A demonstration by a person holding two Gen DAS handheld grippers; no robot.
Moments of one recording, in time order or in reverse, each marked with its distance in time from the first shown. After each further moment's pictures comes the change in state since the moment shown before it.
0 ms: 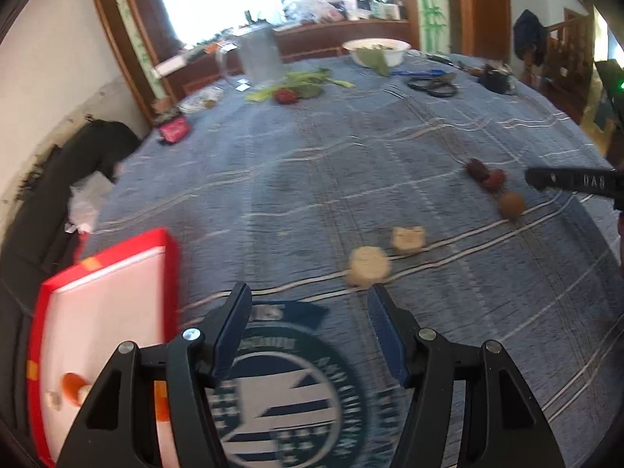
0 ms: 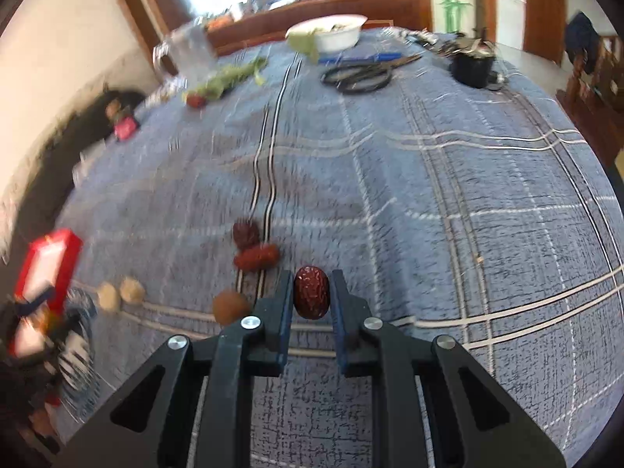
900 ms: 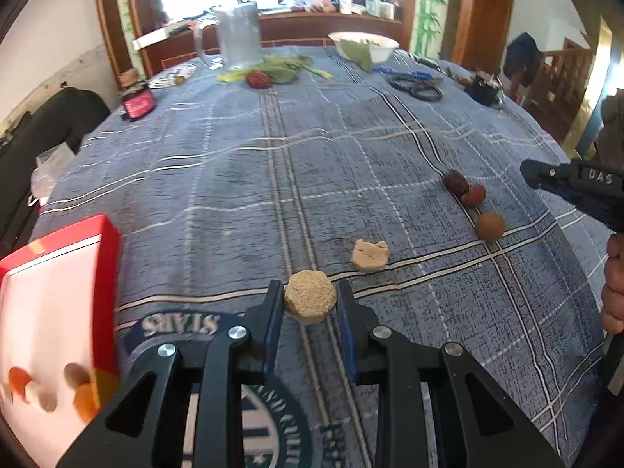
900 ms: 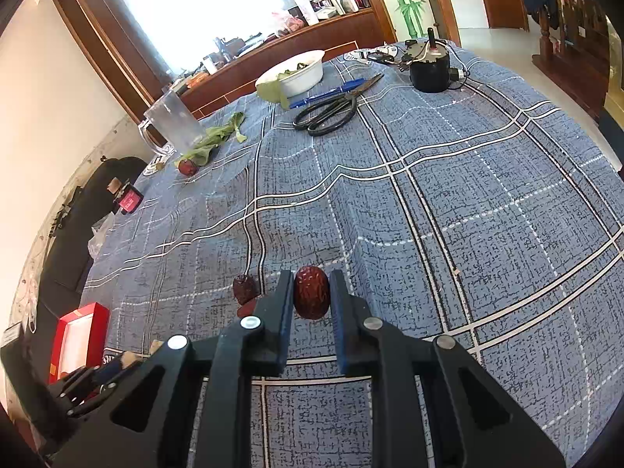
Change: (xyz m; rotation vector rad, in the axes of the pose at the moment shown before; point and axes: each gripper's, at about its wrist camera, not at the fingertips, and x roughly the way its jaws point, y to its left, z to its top) left arm 0.014 -0.004 0.006 -0.099 0.017 -0.133; right arm -0.015 -0.022 0.007 0.180 -0.110 0.052
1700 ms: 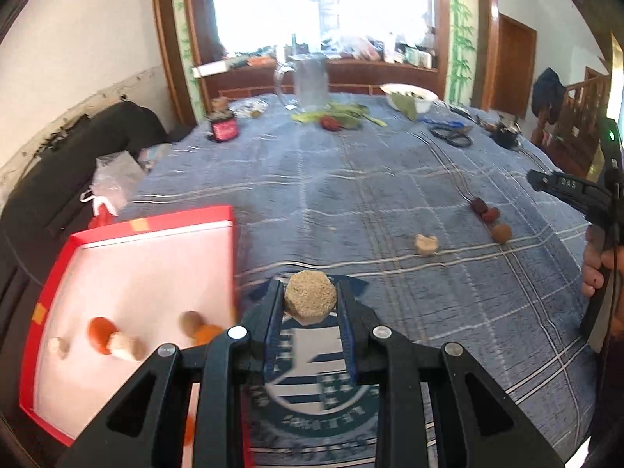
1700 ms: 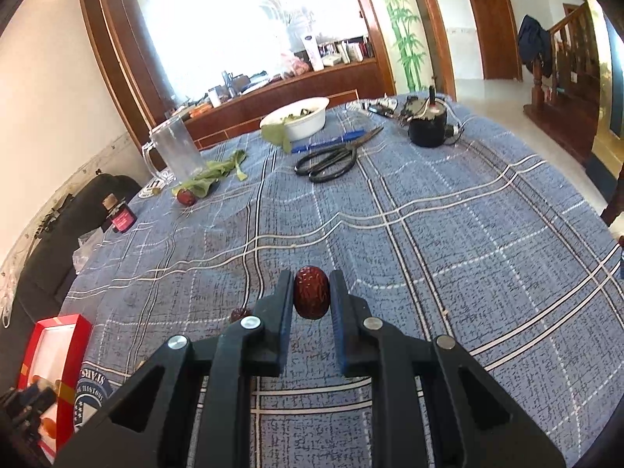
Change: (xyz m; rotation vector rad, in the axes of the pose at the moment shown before) left arm -0.080 0.053 -0.041 -0.068 -0.167 0.134; right arm -0.013 0.016 -0.003 -0.087 -0.193 -0.072
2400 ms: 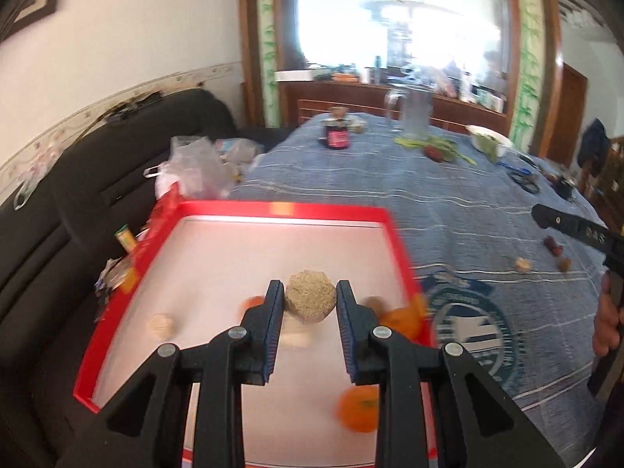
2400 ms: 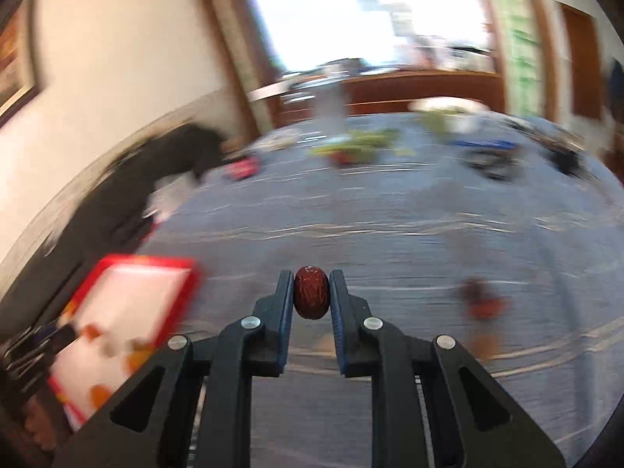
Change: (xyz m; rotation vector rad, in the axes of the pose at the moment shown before) left arm -0.027 0.125 -0.031 -0.184 -0.067 0.154; right arm -0.011 0.185 -0.050 -0.272 0.068 0.310
